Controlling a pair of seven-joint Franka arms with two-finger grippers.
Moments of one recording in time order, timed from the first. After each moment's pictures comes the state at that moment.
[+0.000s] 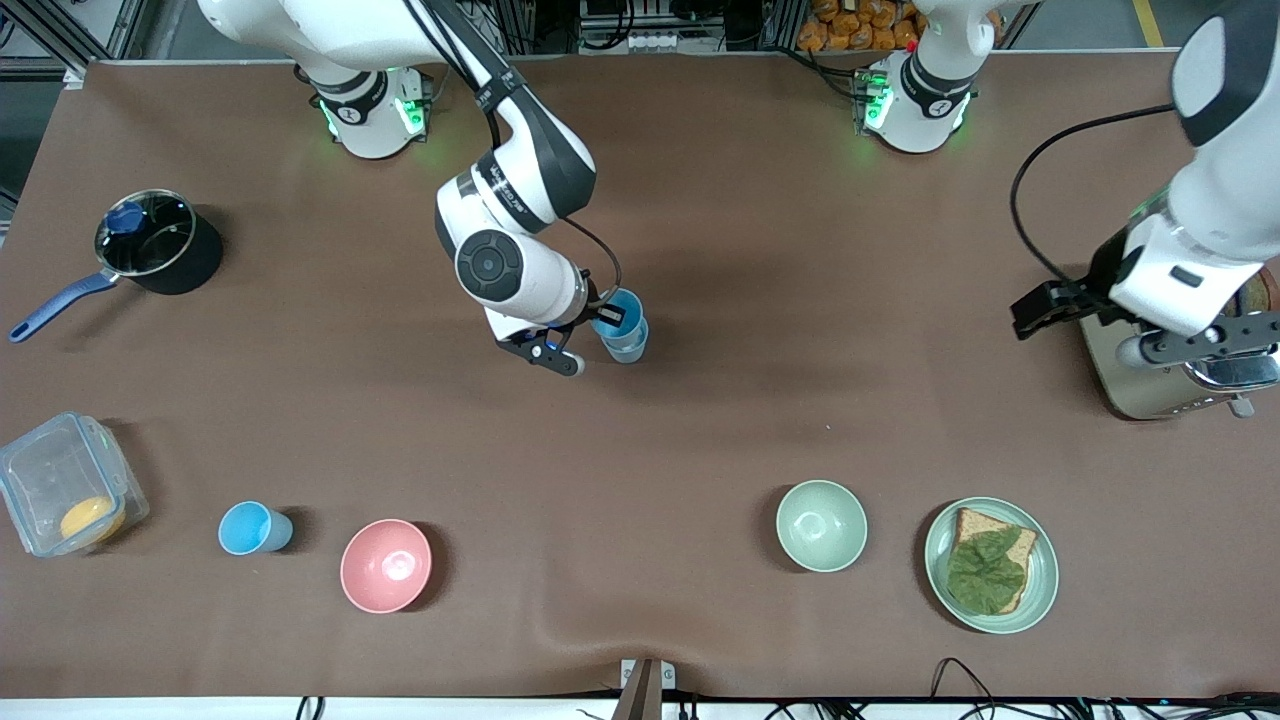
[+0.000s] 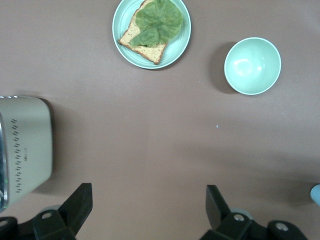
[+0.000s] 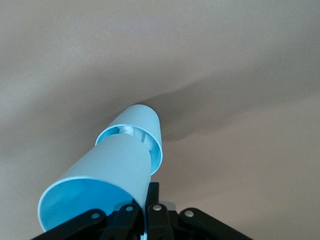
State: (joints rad) left arm 0.17 0.11 -0.33 -1.57 0.06 1.69 -0.30; right arm 0.68 0.50 -0.03 -1.67 0.41 2.05 0.88
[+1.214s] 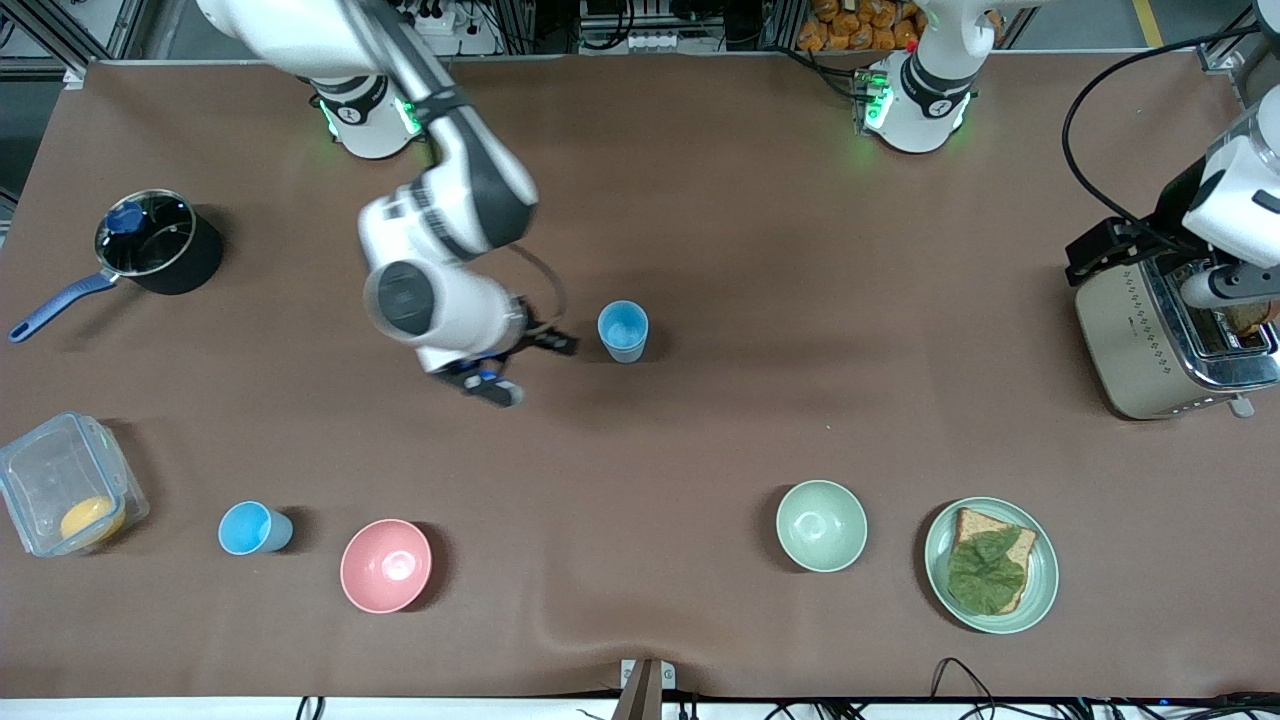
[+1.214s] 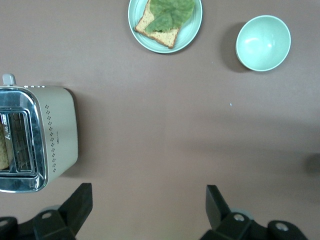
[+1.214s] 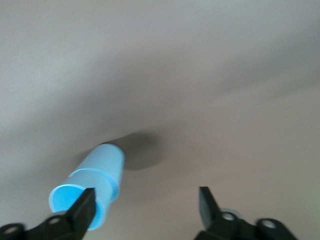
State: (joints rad) left arm 0.05 0.01 -0.15 -1.57 0.04 1.56 -0.20; right arm 0.49 0.44 -0.07 -1.64 0.37 1.86 0.67
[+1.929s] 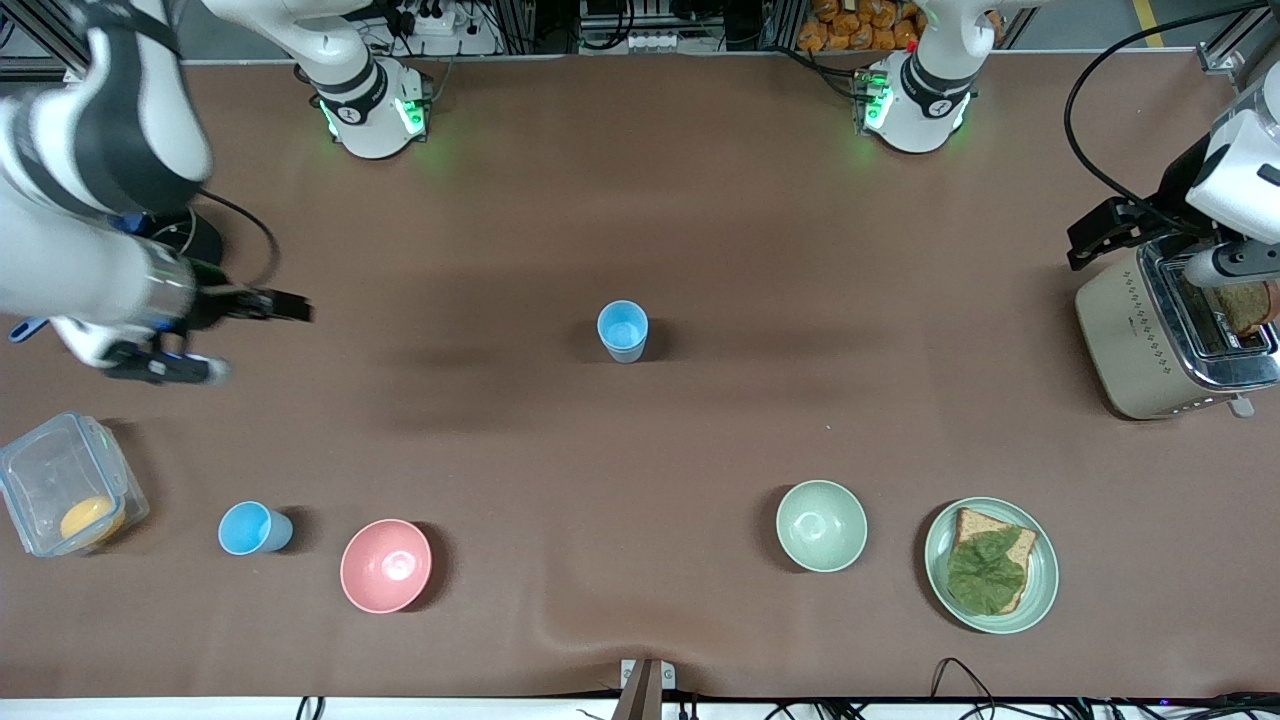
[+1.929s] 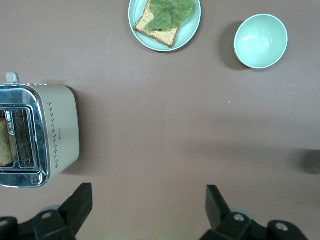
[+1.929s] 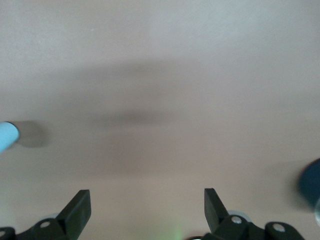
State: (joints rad) left arm 0.04 -0.01 -0.15 -1.57 0.04 1.55 -0.20; right arm 0.10 0.12 -0.07 -1.70 0.10 1.59 0.06
